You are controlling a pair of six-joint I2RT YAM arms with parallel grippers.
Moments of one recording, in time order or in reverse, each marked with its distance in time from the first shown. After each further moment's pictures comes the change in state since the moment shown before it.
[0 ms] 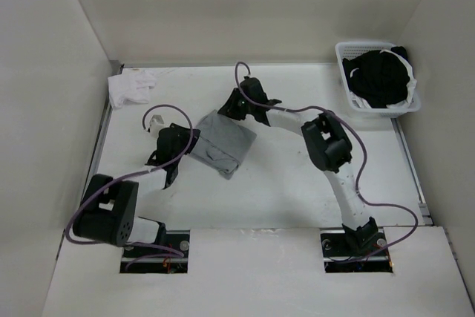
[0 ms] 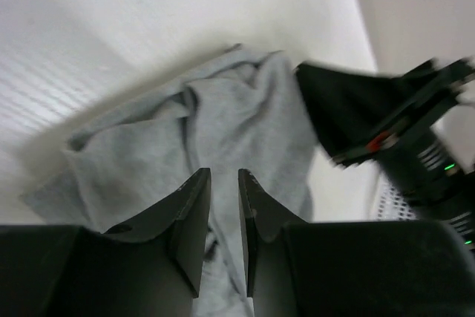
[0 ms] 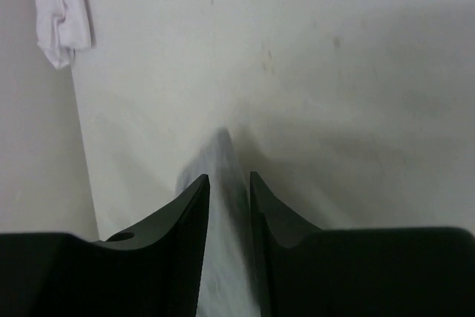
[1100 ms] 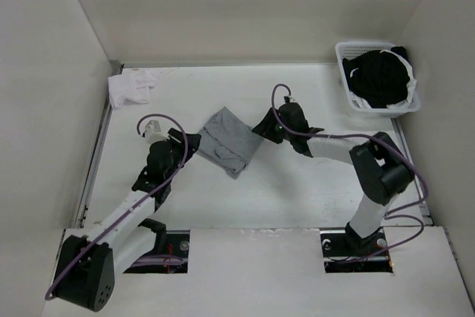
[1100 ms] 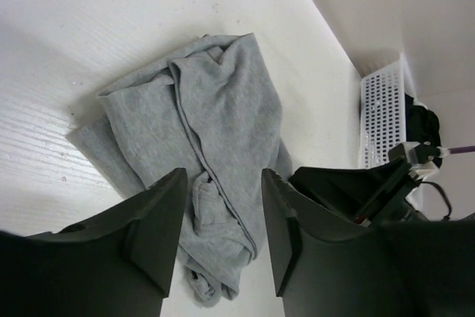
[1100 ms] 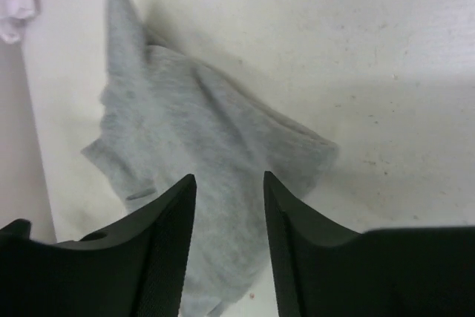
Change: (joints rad) left arm -0.070 -0.470 -0.097 -0.239 -0.012 0.130; right arm -0.050 -0.633 -0.929 0.242 0.126 -0.042
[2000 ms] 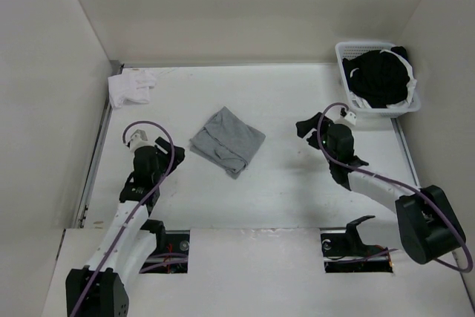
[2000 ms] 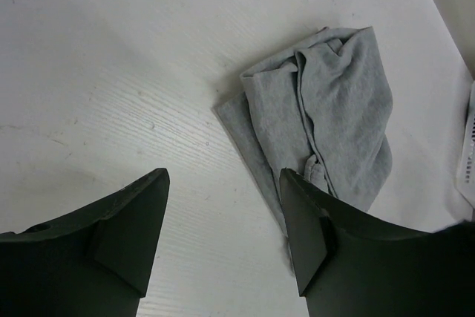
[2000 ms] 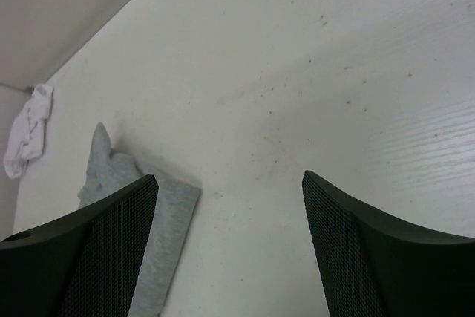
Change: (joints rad) left arm 0.213 -0.224 0.002 -0.419 0.061 0.179; right arm -0.198 -0.561 -0.496 0.230 0.269 -0.140
